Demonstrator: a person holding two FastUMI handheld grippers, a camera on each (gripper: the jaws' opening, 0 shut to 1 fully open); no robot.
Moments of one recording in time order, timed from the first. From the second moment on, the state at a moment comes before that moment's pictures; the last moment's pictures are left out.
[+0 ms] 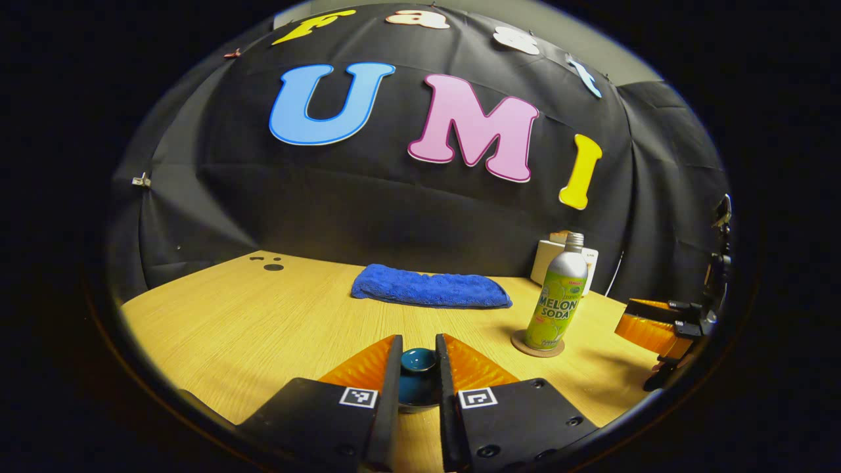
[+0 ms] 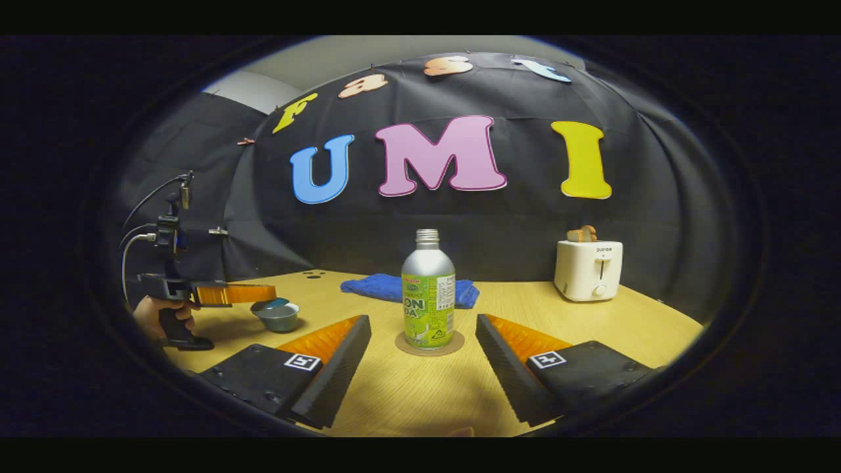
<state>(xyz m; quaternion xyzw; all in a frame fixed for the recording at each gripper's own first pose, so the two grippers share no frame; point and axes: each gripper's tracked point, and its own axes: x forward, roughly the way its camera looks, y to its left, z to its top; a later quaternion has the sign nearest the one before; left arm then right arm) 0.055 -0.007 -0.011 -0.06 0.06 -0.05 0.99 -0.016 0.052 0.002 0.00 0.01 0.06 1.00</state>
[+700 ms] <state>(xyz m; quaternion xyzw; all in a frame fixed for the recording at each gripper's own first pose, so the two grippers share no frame) 0.066 -0.004 -0.019 0.00 0.09 -0.01 1.00 -0.016 0.053 0.002 0.01 0.01 0.07 1.00</state>
